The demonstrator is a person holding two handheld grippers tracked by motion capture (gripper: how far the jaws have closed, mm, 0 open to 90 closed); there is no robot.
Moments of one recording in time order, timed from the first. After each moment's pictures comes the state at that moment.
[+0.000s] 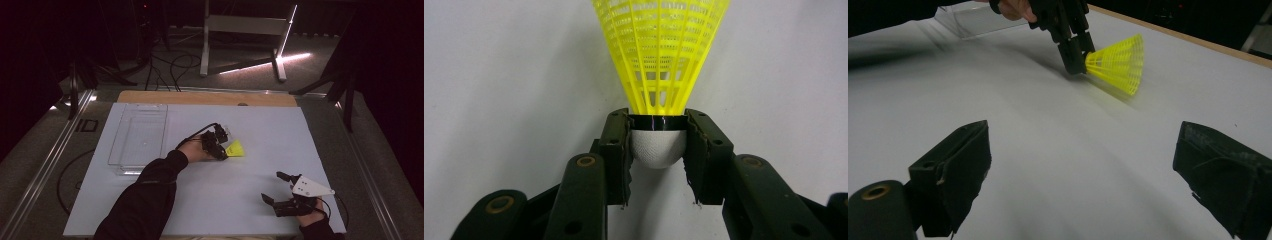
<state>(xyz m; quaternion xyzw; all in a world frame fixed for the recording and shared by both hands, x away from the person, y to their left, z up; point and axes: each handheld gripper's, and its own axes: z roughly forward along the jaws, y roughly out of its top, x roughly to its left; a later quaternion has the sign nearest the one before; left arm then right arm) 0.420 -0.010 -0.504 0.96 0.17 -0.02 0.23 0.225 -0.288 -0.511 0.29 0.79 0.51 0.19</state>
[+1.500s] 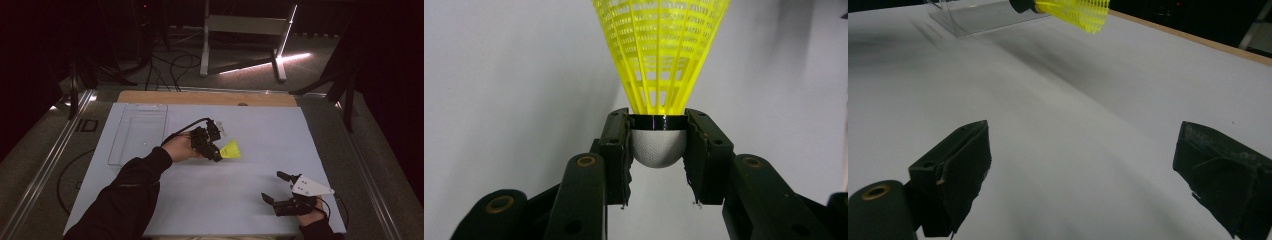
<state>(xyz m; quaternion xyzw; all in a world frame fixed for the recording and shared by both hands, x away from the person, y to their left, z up) 0.386 0.019 -0.432 0.96 0.14 -0.05 0.24 0.227 -0.289 -0.512 0.29 0.79 0.51 0.19</state>
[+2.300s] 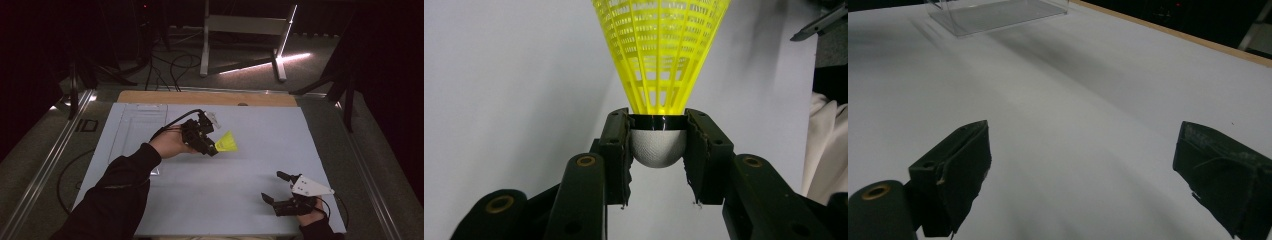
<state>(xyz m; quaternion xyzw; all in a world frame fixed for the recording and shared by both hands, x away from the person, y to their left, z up) 0.377 0.040 -0.390 0.95 0.15 -0.03 0.26 0.227 -0.288 -0.512 0.29 0.79 0.50 0.19</state>
